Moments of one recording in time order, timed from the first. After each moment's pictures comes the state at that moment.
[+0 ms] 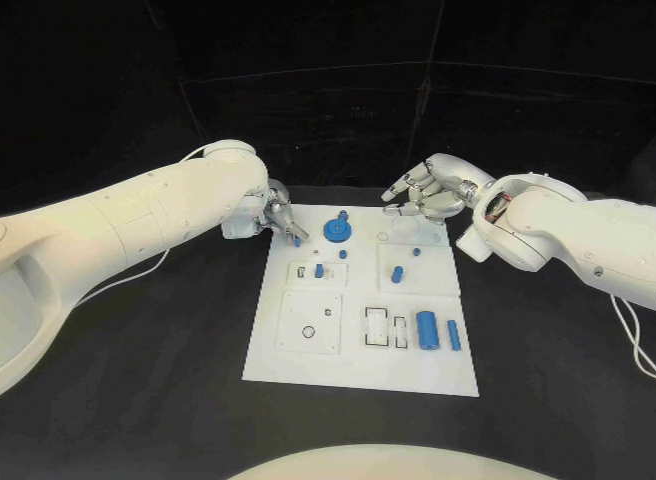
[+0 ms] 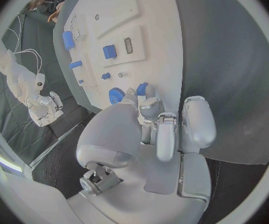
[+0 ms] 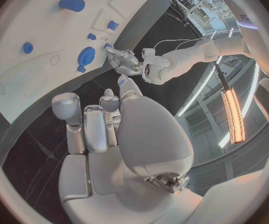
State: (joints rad) left arm 1.34 -0.42 -0.04 0.89 -1.05 0.40 -0.51; left_hand 1.21 0.09 -0.10 0.23 0.05 0.93 0.05 0.58 0.49 1.29 -0.02 1.14 0.98 1.47 -0.09 1.57 1.31 0.09 1.42 0.03 1.29 1.22; right arm 1.27 -0.79 -0.01 1.44 -0.93 -0.22 0.03; right_hand 1.46 -0.03 -0.10 0.18 0.35 0.96 0.14 0.12 0.07 1.21 0.05 1.08 0.94 1.47 -0.02 1.36 1.21 0.12 1.21 0.09 1.27 0.87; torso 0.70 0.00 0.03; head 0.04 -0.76
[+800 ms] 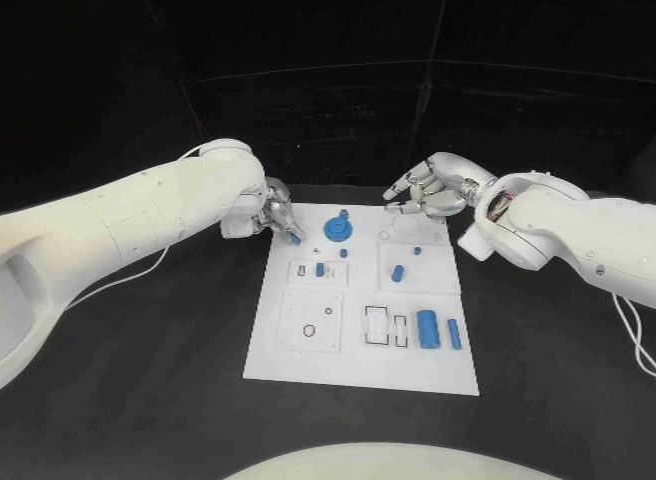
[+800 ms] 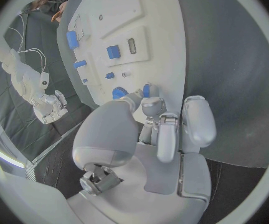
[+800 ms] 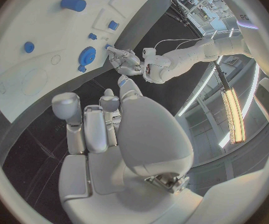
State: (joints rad) left arm 1.34 -0.45 -0.04 0.92 -1.03 0.39 -0.48; left_hand 1.19 0.01 0.46 0.07 0.06 0.91 0.06 0.58 0.49 1.28 -0.02 1.11 0.95 1.47 -0.08 1.57 1.31 0.09 1.42 0.03 1.28 1.22; right arm 1.27 -0.79 -0.01 1.44 -0.93 -0.22 0.03; right_hand 1.45 -0.02 -0.10 0.18 0.35 0.96 0.14 0.12 0.07 1.21 0.05 1.08 0.94 1.47 -0.02 1.36 1.21 0.12 1.21 0.09 1.27 0.87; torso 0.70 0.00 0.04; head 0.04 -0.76
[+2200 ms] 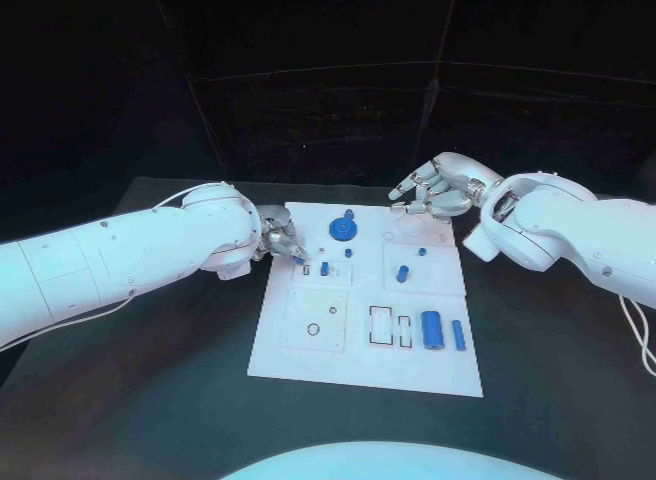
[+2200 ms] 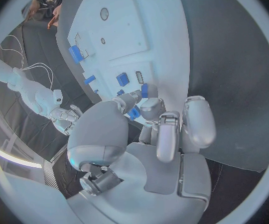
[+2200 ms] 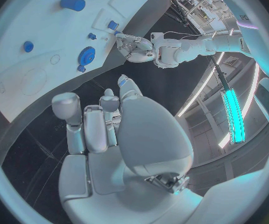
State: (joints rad) left arm 1.27 -0.69 -0.07 1.36 -1.11 0.09 -0.50; left_hand 1.05 -0.05 0.63 0.02 0.12 0.91 0.06 0.64 0.53 1.31 -0.03 1.13 0.98 1.47 -0.08 1.57 1.31 0.09 1.43 0.03 1.28 1.25; right arm 1.27 -0.79 -0.01 1.44 -0.93 -0.21 0.03; right_hand 1.45 -0.02 -0.10 0.18 0.36 0.96 0.14 0.13 0.07 1.21 0.05 1.08 0.94 1.47 -0.02 1.36 1.21 0.12 1.21 0.09 1.27 0.87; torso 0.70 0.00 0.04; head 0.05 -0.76
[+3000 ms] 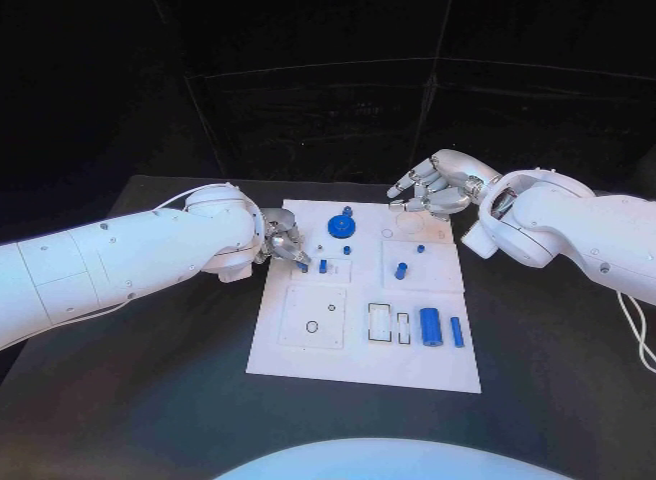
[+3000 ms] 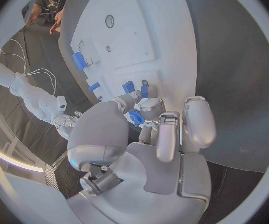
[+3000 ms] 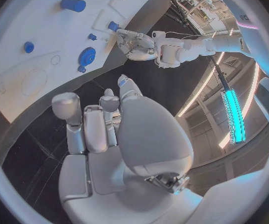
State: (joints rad) left arm 1.26 -0.69 -0.06 1.39 -1.13 0.13 -0.51; left_hand 1.05 -0.05 0.63 0.02 0.13 0.91 0.06 0.64 0.53 1.31 -0.03 1.13 0.98 1.47 -0.08 1.57 1.31 0.09 1.43 0.03 1.28 1.25; right arm 1.27 -0.79 -0.01 1.43 -0.93 -0.20 0.03; right_hand 1.45 -0.02 -0.09 0.18 0.36 0.96 0.14 0.13 0.07 1.21 0.05 1.08 0.94 1.47 -0.02 1.36 1.21 0.12 1.21 0.09 1.27 0.87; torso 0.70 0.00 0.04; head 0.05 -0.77
